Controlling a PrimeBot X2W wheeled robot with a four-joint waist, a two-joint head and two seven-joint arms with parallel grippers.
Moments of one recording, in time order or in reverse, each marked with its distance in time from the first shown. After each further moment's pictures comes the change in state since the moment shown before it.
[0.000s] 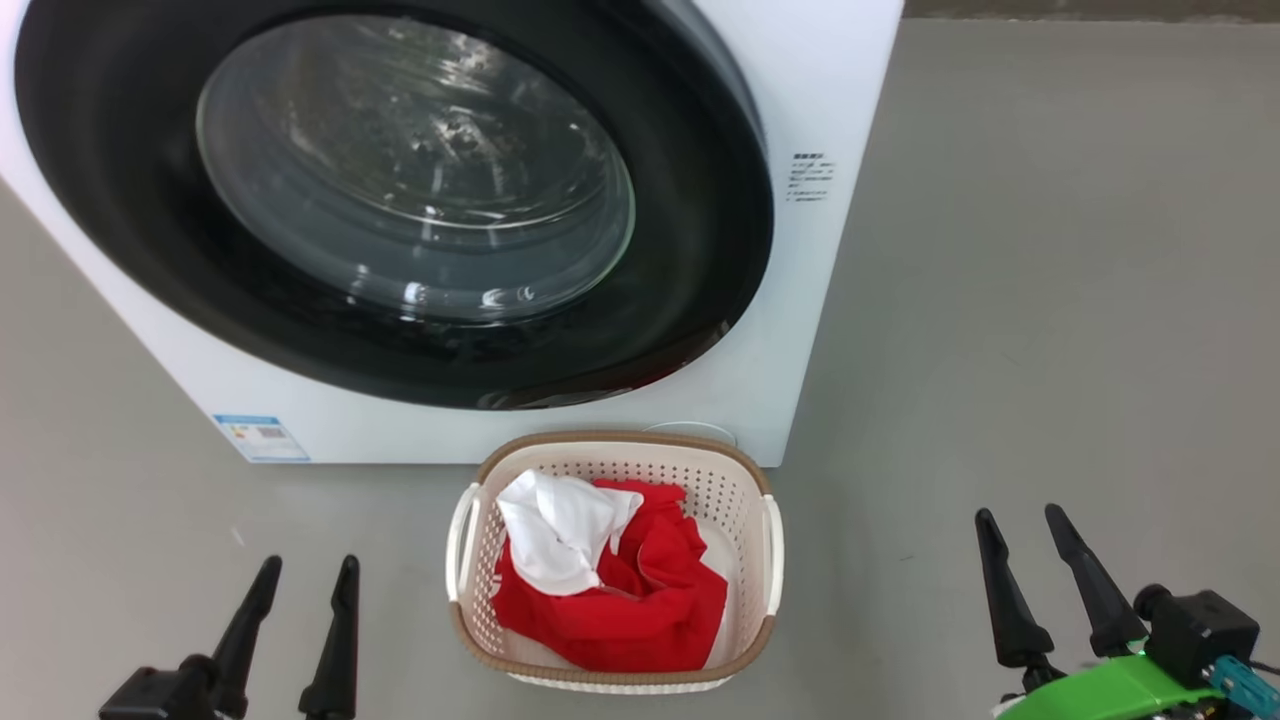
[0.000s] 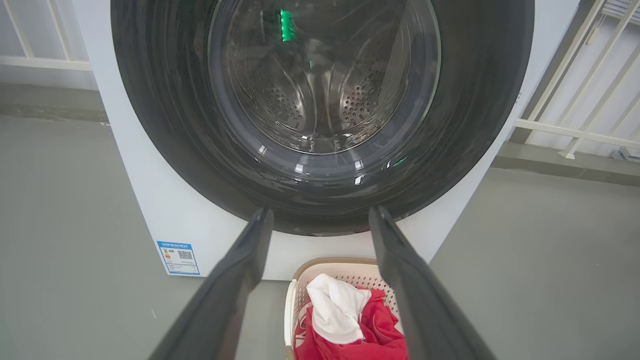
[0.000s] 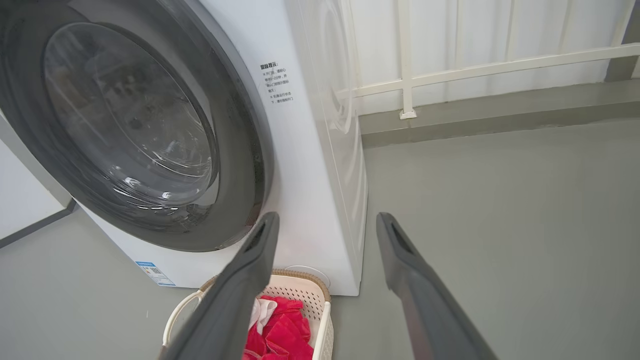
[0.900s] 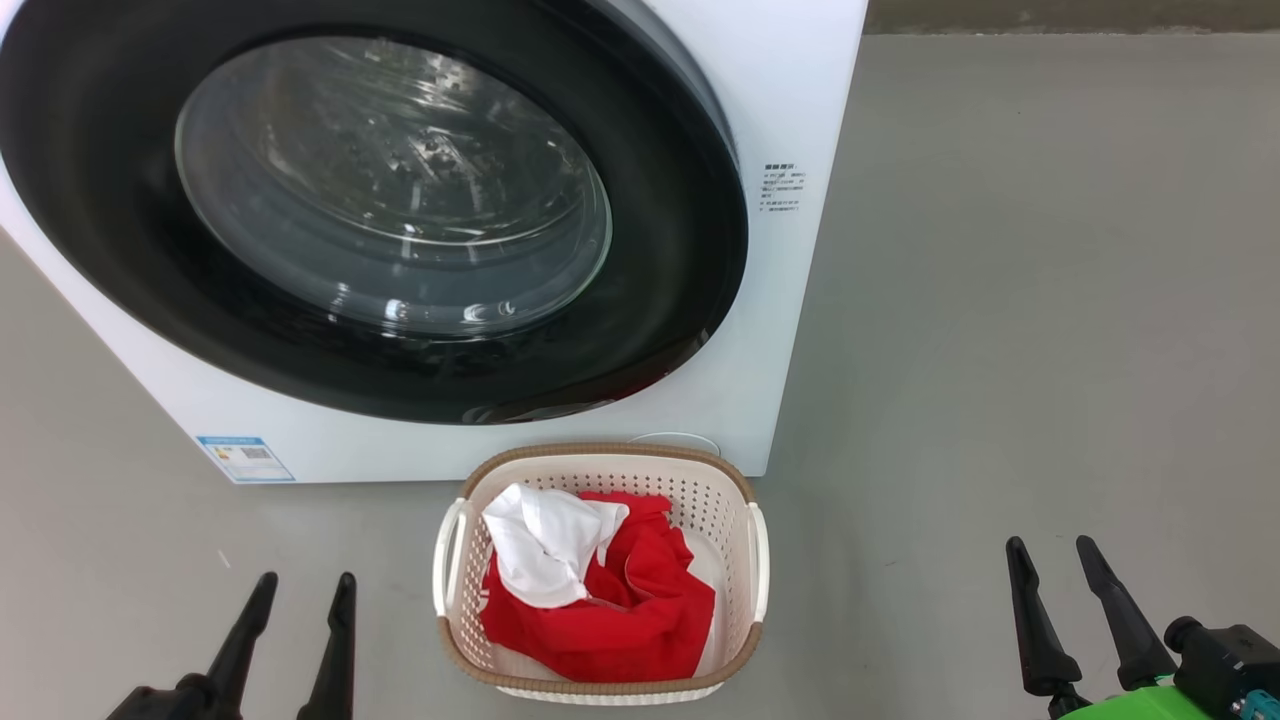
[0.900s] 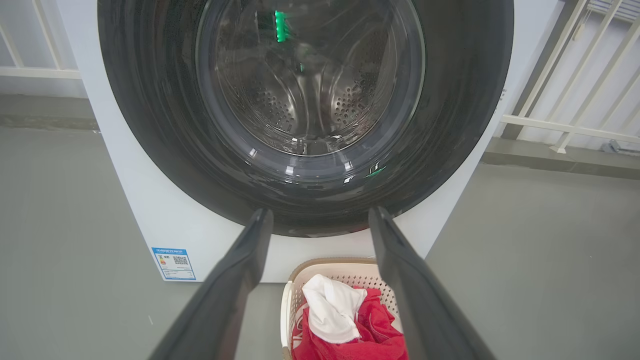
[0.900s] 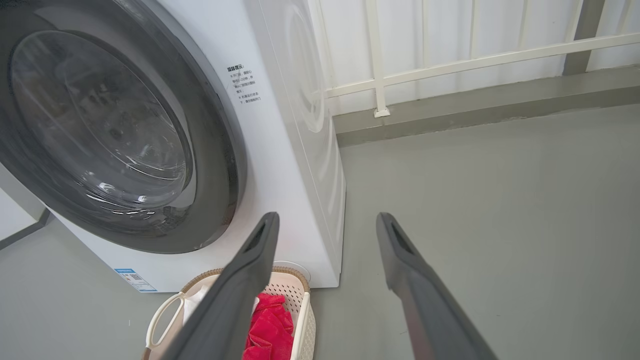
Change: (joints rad) left arm 0.044 0.002 0.014 -0.030 0.020 0.000 0.000; right arm 0.066 0.007 -0.050 -0.021 0.006 0.000 0.000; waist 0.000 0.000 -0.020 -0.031
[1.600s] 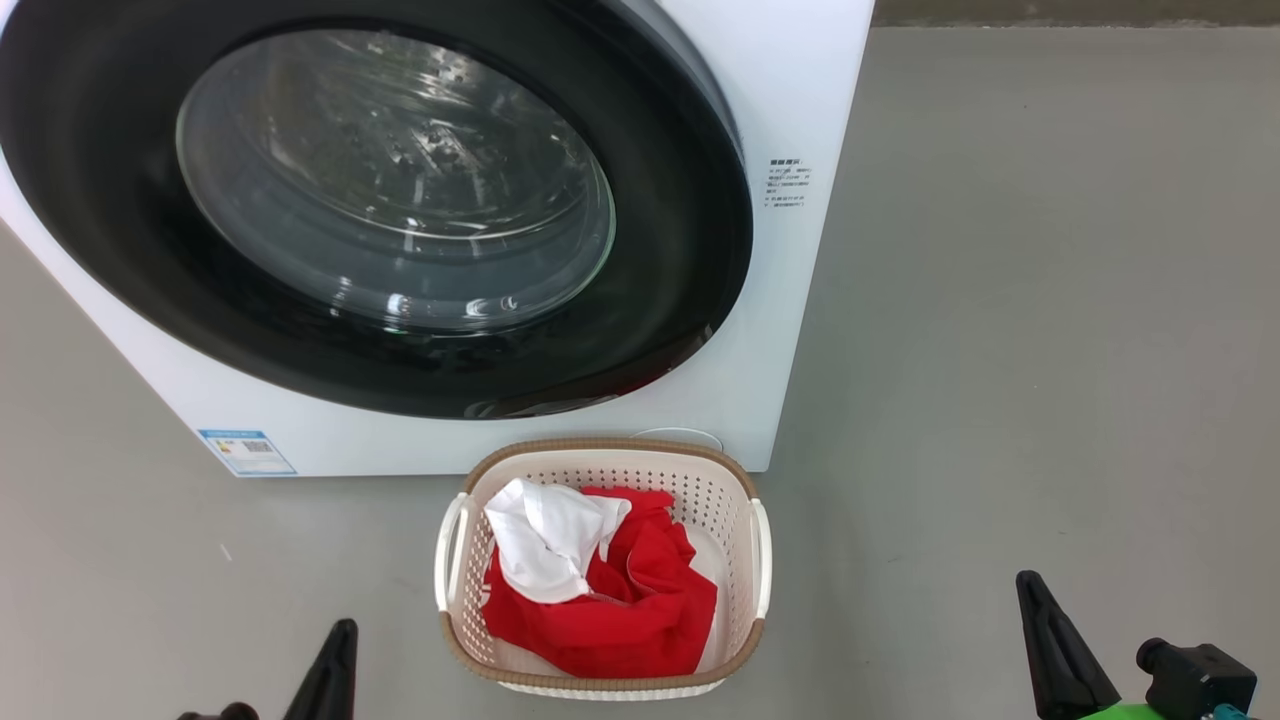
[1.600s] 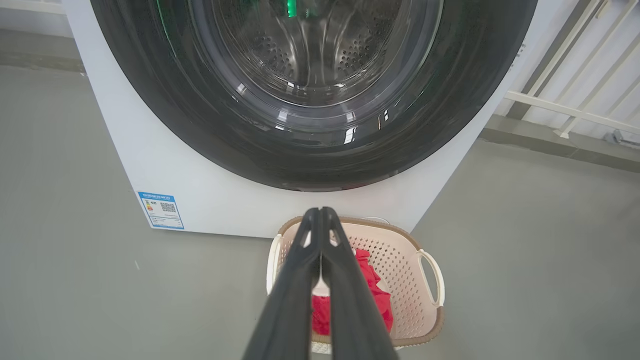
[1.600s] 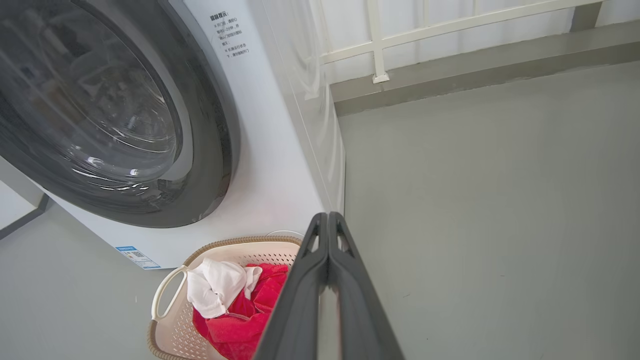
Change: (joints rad) left arm 0.015 -0.042 -0.024 0.080 -0.006 0.000 0.008; right arm 0.000 0.022 0.010 0.082 0.001 0.000 0.001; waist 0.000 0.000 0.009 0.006
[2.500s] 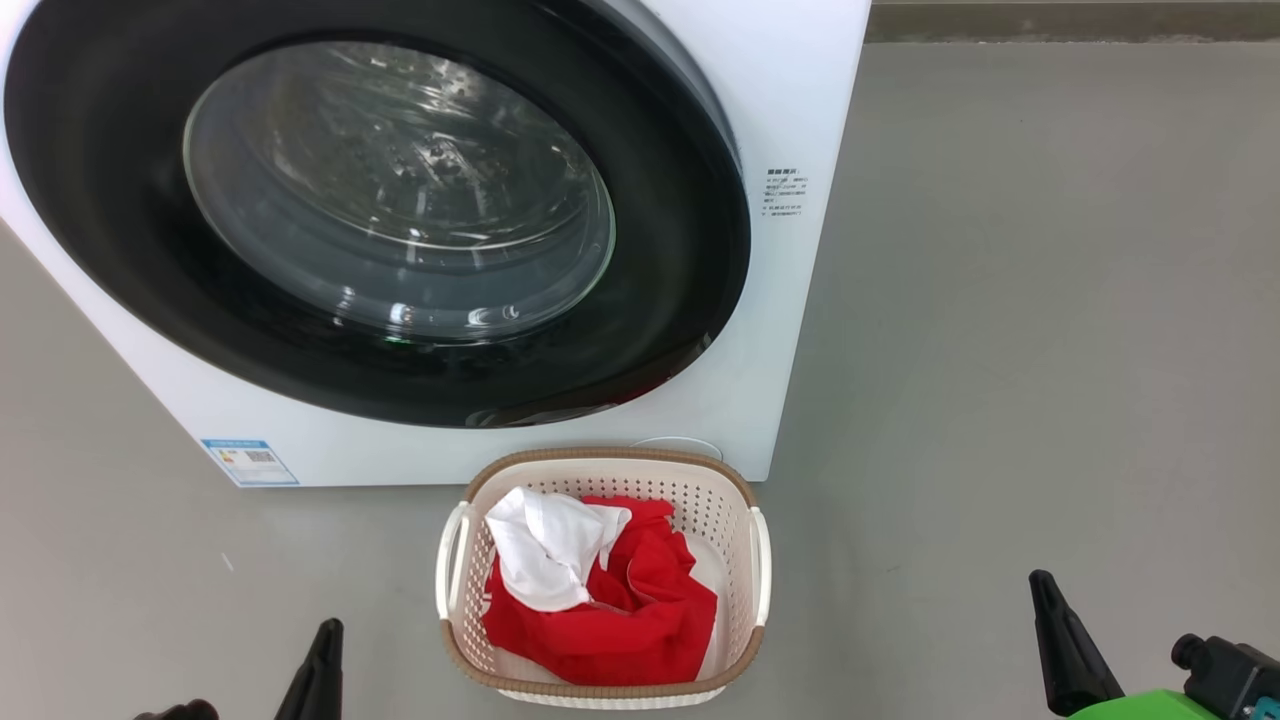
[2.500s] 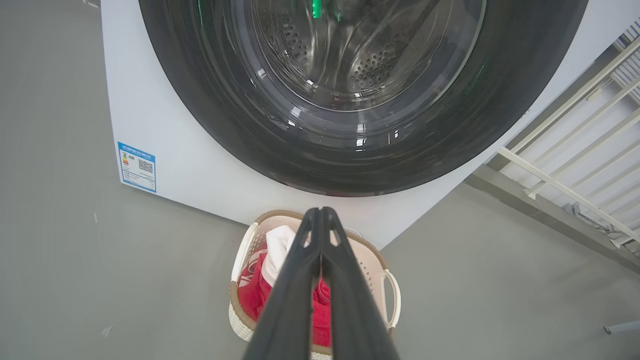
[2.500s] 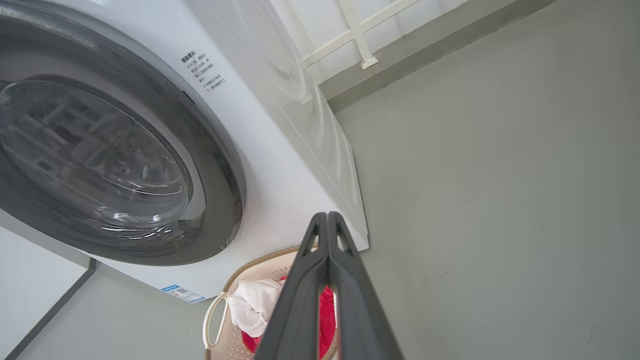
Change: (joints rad) left arm -0.002 -0.010 0.010 0.004 -0.282 0.000 0.074; right arm -0.008 -0.007 0.001 0.002 0.278 0.000 0.068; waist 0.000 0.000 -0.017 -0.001
